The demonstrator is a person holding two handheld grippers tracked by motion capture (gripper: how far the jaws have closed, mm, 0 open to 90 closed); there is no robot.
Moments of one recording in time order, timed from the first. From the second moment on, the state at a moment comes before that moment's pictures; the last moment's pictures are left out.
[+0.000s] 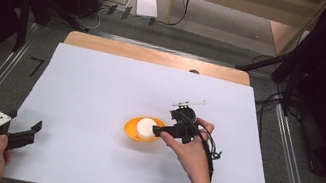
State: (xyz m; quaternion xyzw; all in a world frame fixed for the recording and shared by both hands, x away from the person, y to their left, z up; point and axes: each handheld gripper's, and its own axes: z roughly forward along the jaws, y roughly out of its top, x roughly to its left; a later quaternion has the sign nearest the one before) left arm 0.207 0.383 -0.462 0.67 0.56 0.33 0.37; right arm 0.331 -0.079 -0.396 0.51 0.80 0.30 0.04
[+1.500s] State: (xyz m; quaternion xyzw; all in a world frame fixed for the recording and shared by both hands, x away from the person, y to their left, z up) left arm 0.206 0.383 -0.462 0.66 0.56 0.34 0.37; right arm 0.311 -0.232 -0.427 0.61 0.73 0.31 0.07
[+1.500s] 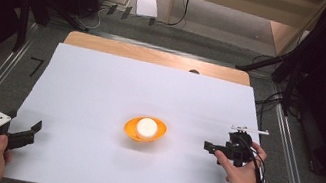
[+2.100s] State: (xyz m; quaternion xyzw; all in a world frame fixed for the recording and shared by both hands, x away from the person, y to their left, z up) left arm 0.206 0.383 -0.462 0.66 0.55 0.34 0.37; right arm 0.294 -0.275 -0.446 0.62 0.71 0.31 0.08
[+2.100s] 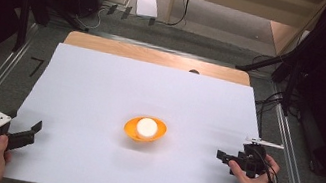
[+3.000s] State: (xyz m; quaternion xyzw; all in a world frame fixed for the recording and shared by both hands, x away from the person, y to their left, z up) left arm 0.207 0.382 -0.462 0.67 0.55 0.34 0.36; right arm 0.251 -0.331 -0.482 0.57 0.69 0.43 0.13
